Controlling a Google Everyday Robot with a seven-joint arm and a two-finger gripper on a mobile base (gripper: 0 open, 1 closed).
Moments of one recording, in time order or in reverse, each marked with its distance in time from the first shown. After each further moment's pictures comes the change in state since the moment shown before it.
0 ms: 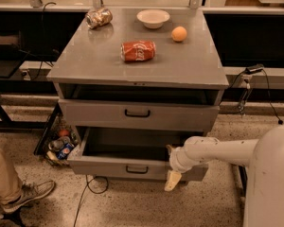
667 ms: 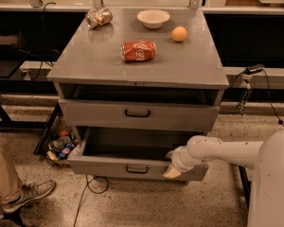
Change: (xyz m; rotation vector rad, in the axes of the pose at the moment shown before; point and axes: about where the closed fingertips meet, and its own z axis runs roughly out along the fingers) arm 0.005 -0.006 0.001 0.006 -0.021 0.028
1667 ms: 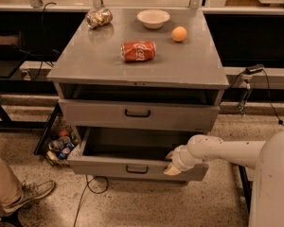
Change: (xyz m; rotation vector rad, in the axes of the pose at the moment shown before) arm 0.001 -0.003 -0.003 0.007 0.001 0.001
